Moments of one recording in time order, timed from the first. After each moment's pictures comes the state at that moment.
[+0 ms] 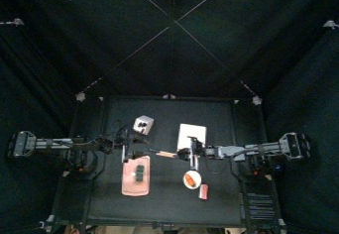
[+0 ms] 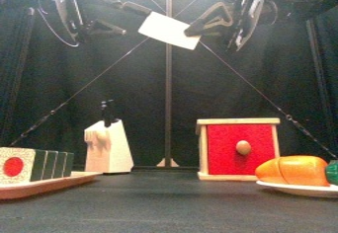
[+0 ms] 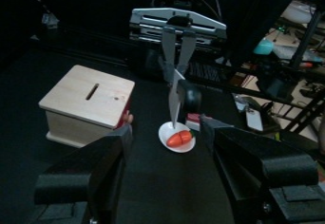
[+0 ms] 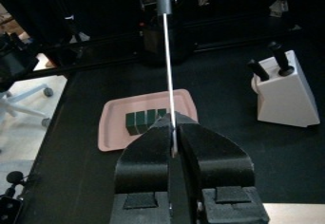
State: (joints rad) left arm 0.10 -0.65 0.89 1.00 -0.12 -1.22; right arm -0.01 -0.36 0.81 0.02 -0.26 0.10
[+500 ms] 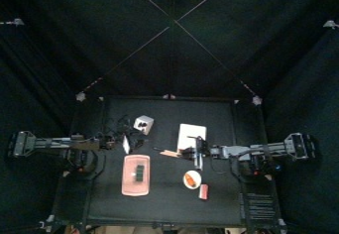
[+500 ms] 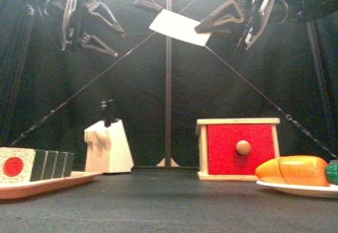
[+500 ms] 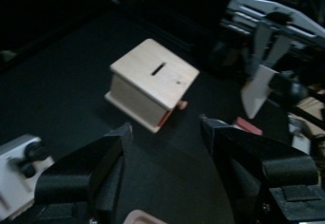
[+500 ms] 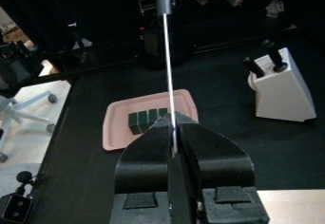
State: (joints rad) left arm 0.04 -0.65 0.81 0.80 0.33 -1.19; right arm -0.01 -0.42 0.85 0.05 -0.26 0.10
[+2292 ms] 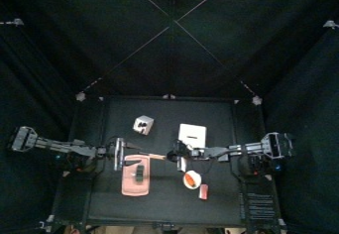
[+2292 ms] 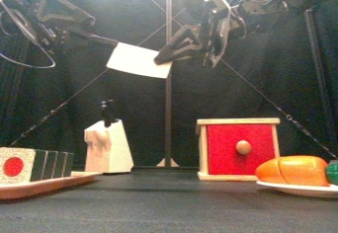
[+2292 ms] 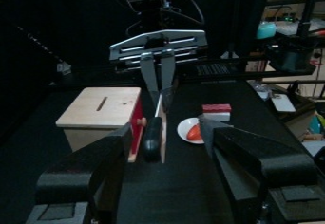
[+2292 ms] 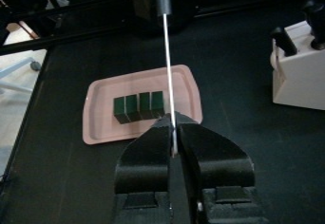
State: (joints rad) left arm -0.10 -0.69 1.21 -0.20 -0.53 0.24; right arm -0.02 -0.08 0.62 0.04 -0.19 0.10
